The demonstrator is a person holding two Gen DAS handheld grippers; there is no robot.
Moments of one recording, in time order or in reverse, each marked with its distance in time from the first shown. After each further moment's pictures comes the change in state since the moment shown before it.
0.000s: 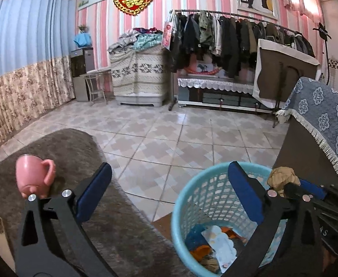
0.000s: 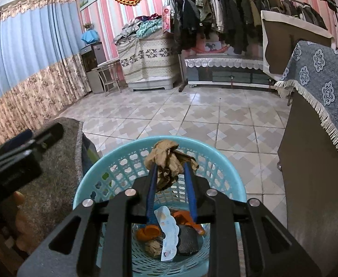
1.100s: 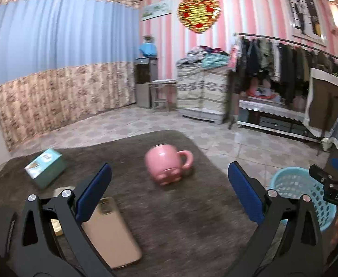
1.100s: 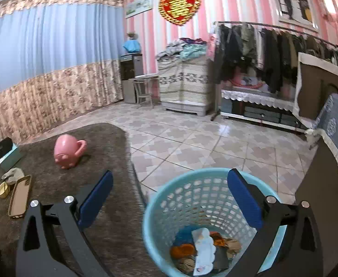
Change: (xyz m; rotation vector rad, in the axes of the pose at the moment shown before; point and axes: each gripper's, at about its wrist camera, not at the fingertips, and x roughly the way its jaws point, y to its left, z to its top) left arm -0.154 0.169 -0.037 -0.171 -0.095 0.339; right arm -0.049 0.118 0.003 -0.233 -0.154 0.164
